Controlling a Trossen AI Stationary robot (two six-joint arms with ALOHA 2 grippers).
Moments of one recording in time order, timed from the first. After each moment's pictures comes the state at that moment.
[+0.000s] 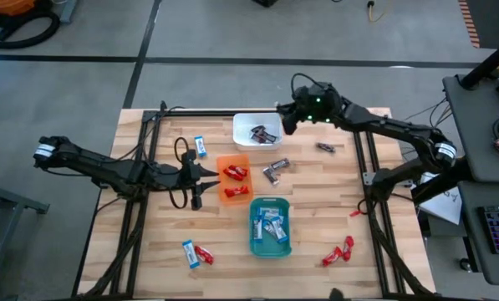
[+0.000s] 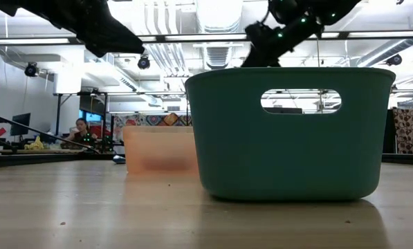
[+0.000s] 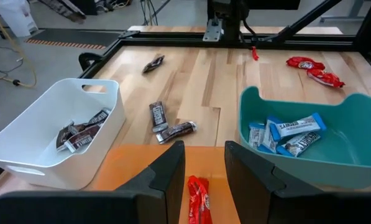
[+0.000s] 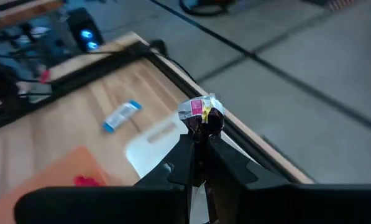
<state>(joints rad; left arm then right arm) -0.22 0.95 0.59 -0.04 -0.41 -0.12 -0.58 1.40 1.08 -0.10 -0.11 0.13</state>
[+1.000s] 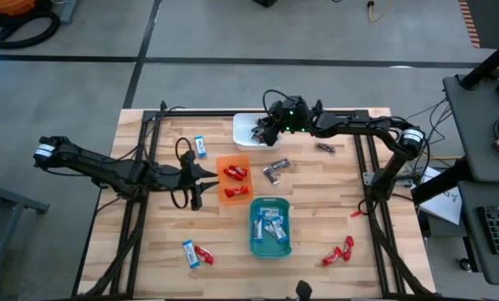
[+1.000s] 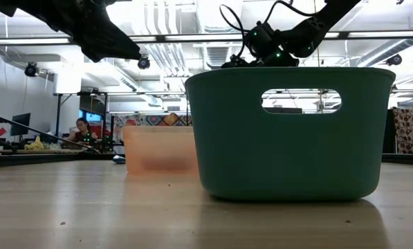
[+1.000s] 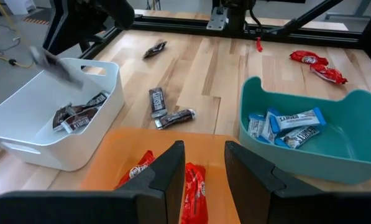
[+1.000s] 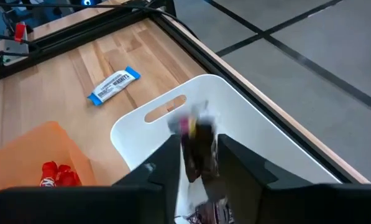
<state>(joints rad) -0.22 0.95 0.59 -0.10 -0.41 -0.20 -0.53 1.70 1.07 0.13 -0.10 0.11</state>
